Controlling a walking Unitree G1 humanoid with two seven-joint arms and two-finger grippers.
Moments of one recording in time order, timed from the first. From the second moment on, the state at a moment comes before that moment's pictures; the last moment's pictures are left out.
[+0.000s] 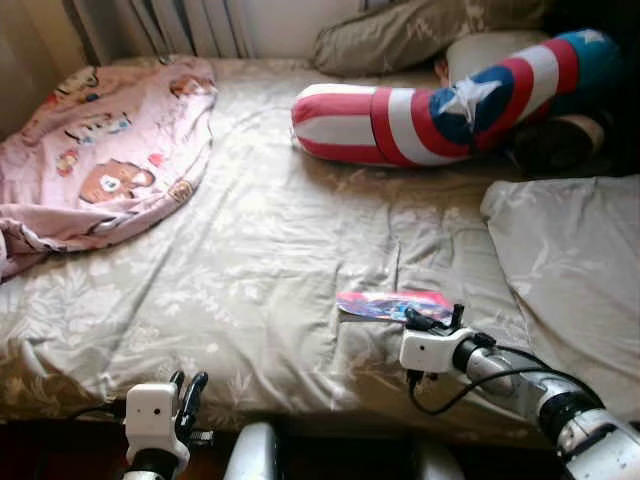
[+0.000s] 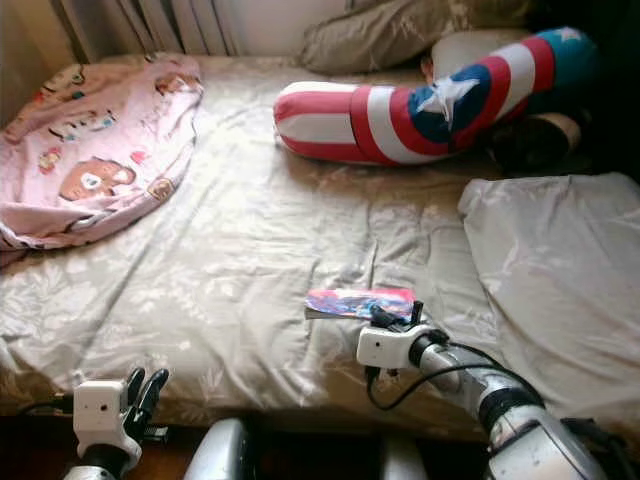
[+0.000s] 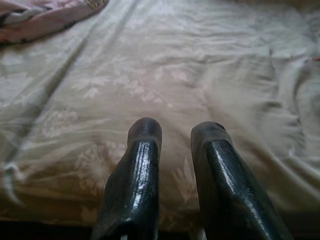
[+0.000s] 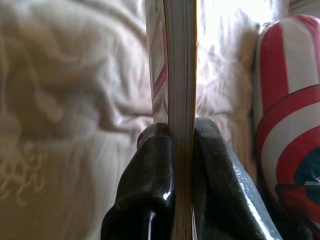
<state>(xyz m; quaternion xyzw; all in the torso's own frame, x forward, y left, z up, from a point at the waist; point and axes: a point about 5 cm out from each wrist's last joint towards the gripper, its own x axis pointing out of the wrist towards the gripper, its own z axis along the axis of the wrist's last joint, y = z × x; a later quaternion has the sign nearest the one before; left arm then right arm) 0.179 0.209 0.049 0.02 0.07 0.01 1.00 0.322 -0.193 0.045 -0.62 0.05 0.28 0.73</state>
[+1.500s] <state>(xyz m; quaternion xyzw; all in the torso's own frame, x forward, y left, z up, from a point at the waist) 0.158 0.209 0.064 0.03 0.11 0.00 0.99 0.310 -0.182 0.020 -0.61 0.12 0.29 0.73</state>
